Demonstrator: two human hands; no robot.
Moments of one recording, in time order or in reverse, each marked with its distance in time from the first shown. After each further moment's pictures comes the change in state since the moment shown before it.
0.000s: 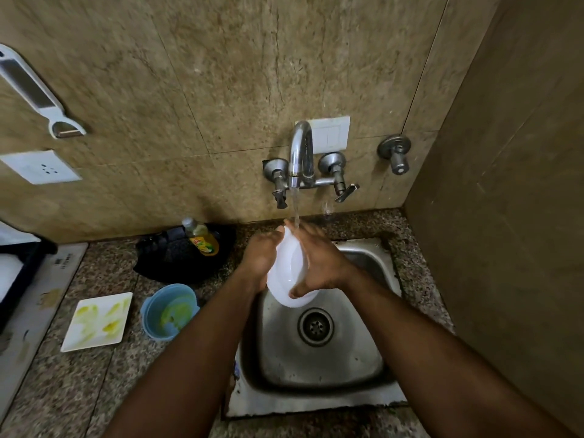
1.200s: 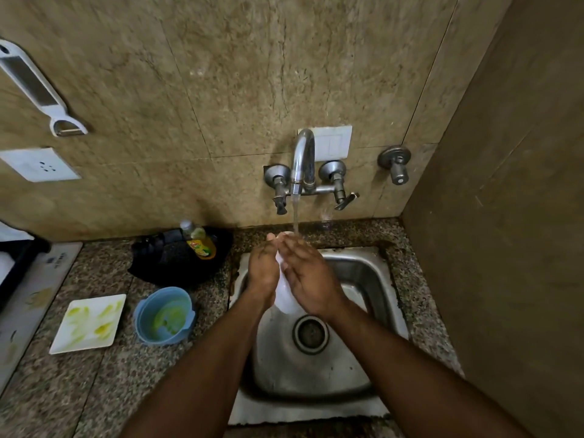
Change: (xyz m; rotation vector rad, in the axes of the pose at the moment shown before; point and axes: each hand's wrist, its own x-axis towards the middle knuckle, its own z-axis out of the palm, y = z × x) left_hand -0.012 -0.015 0.020 -0.087 0.178 0.056; right_hand -0.010 -0.019 0.036 -0.107 0.241 -0.096
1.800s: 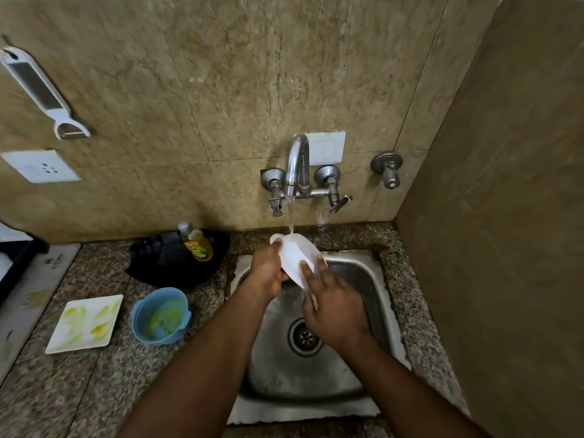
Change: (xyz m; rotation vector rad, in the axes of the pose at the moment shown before) left_hand 0.010 0.005 0.020 -0.170 0.021 -0.287; right_hand -0.072 -0.001 -0.021 -0.368 0.017 0.215
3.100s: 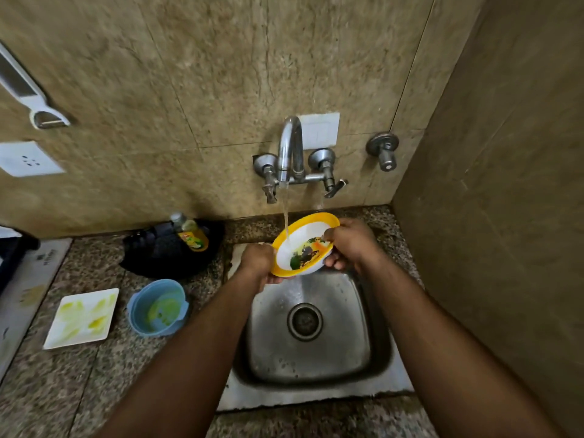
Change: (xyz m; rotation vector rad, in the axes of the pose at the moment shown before) left_hand 0.011 -0.015 -0.027 0.374 -0.031 -0.040; right_hand 0.084 0.035 -0.055 1.035 -0.257 0.754
